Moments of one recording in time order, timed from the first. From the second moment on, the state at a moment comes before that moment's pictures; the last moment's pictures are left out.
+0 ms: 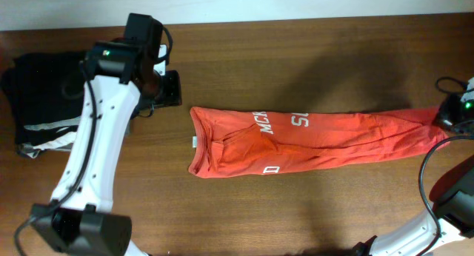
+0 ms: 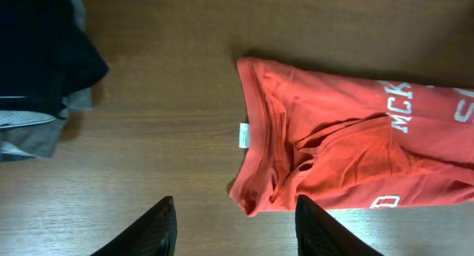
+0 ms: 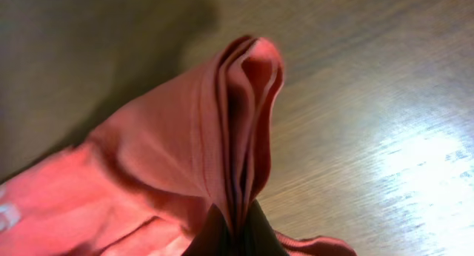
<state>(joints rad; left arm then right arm) -0.19 1.76 1.88 -1.38 0.02 -0.26 -0.71 1.98 1.74 -1.20 -0.24 -0.12</state>
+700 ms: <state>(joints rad) -0.19 1.73 1.88 -1.34 -0.03 -0.26 -0.26 1.95 1.82 -1.46 -0.37 -0.20</state>
